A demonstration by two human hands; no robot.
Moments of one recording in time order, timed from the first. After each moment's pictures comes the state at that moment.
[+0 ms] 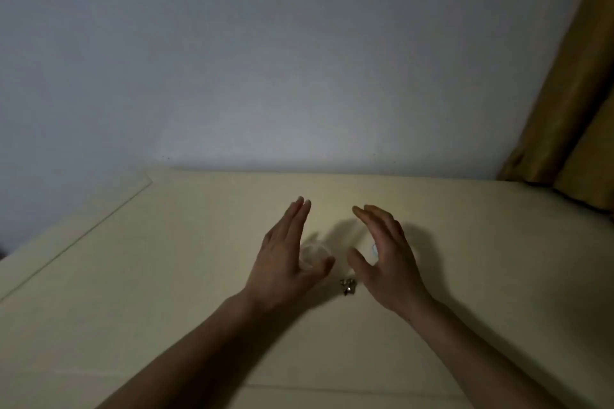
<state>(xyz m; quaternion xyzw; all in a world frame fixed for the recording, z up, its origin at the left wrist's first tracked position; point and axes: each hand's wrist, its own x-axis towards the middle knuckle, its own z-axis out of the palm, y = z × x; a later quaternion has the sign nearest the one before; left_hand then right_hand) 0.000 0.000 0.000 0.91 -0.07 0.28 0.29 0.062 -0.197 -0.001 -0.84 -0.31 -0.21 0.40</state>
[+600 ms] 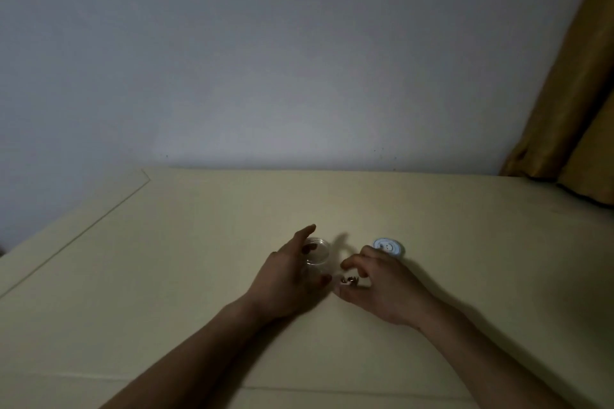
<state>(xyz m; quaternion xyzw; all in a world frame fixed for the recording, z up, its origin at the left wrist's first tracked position) 0.005 0.002 -0.022 0.92 -0.04 0.16 0.35 0.063 -0.204 -0.019 -0.91 -0.32 -0.04 0.25</state>
